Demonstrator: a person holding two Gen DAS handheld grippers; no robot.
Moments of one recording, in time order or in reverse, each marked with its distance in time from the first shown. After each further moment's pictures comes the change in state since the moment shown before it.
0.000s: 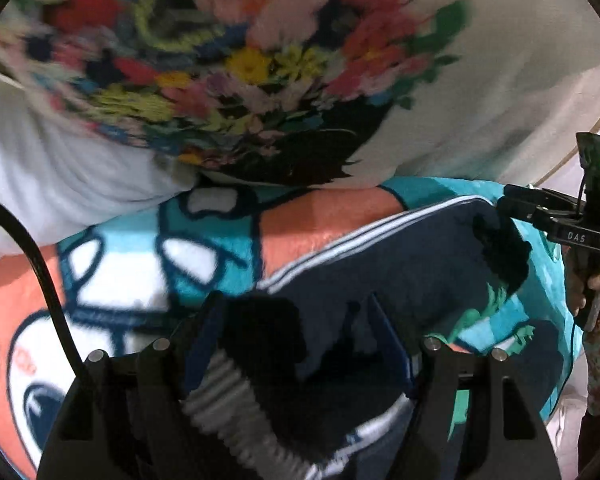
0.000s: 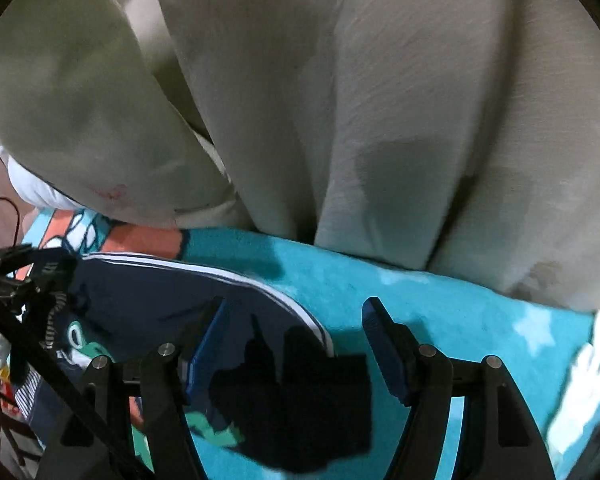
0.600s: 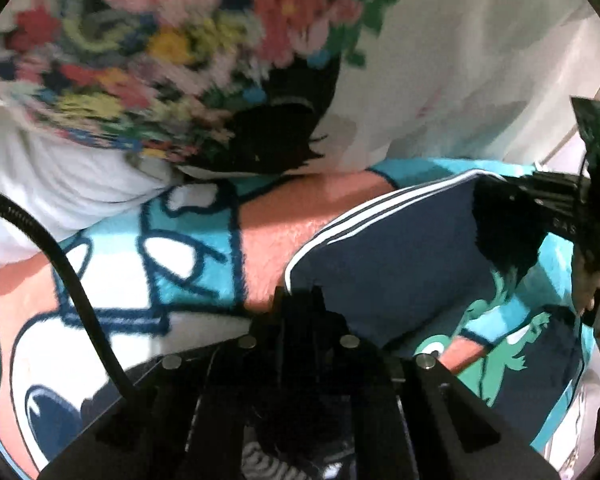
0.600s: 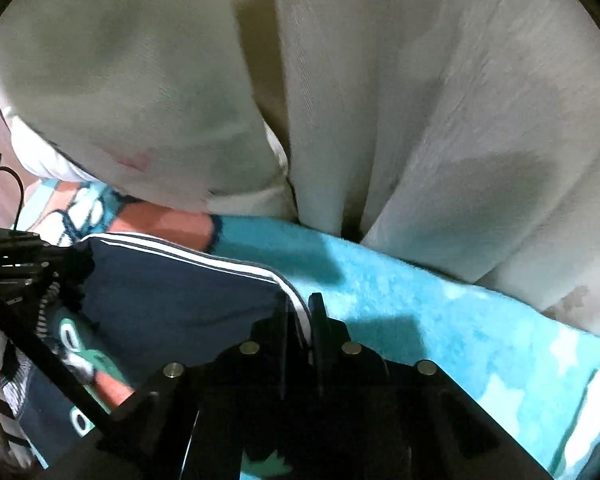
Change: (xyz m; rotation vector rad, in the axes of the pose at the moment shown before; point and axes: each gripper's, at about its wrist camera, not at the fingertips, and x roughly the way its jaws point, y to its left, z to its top) left arm -0.010 -0.027 -0.013 0.052 -0.034 0.073; right arm 0.012 0.043 -0.003 -0.096 -0.007 -0.003
